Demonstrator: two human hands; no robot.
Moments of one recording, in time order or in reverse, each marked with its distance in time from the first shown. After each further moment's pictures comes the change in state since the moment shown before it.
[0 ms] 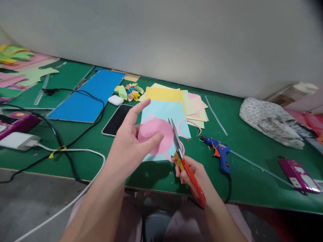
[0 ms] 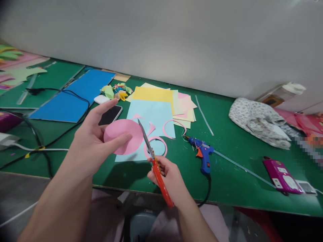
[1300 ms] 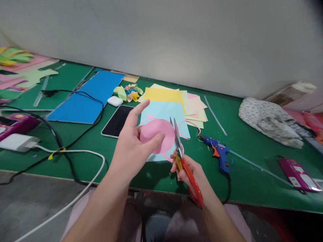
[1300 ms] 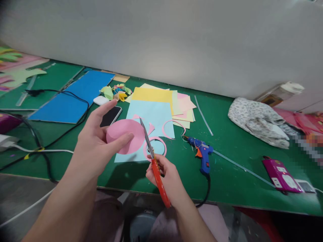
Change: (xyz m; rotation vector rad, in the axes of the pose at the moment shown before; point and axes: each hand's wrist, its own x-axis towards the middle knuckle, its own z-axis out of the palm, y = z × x) left_hand 0.002 -0.008 0.003 0.005 -0.053 0.045; right_hand 0.001 0.002 0.002 -0.011 0.044 -0.062
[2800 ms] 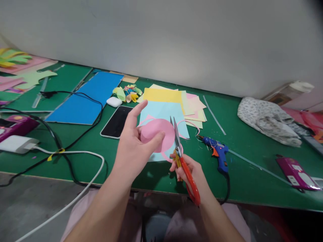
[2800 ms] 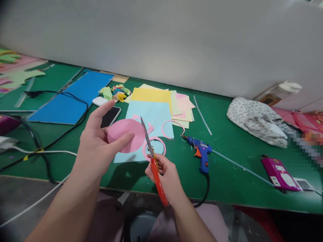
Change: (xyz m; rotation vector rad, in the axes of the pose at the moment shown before) left_hand 0.000 -0.010 0.006 0.019 0.054 0.120; right_hand 0.003 0.009 0.000 0.077 0.058 -0.028
